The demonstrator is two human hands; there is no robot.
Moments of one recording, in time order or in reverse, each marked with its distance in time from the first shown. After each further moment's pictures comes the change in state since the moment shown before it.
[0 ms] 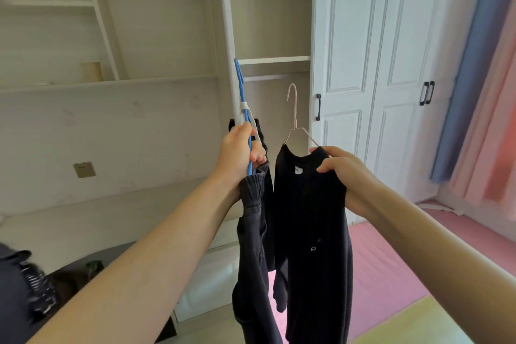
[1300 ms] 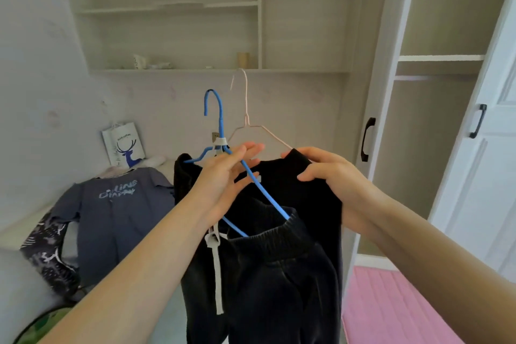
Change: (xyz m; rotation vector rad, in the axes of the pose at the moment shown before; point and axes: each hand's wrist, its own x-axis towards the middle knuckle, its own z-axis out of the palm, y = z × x) left_hand -0.144 0.073 -0.214 0.037 0.336 0.022; right_hand -0.070 0.004 0.214 -0.014 -0.818 -0.045
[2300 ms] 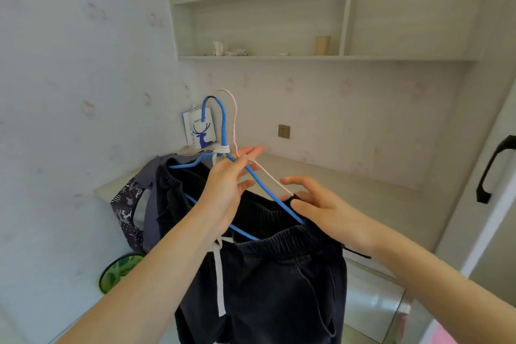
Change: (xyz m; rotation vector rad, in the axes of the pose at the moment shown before) left_hand 0.060 -0.033 -0.045 0.209 0.478 0.183; right_hand 0.143 0.077 -0.022 -0.490 -0.488 -0.138
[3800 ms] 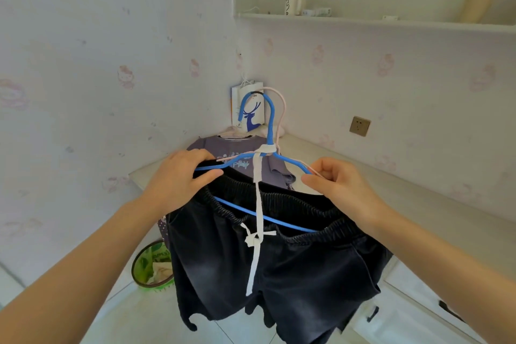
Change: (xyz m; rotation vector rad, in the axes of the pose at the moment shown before) left_hand 0.246 -0.044 -0.348 1.387 0.009 0.206; right_hand 0.366 0.033 0.098 0.041 0.175 -0.014
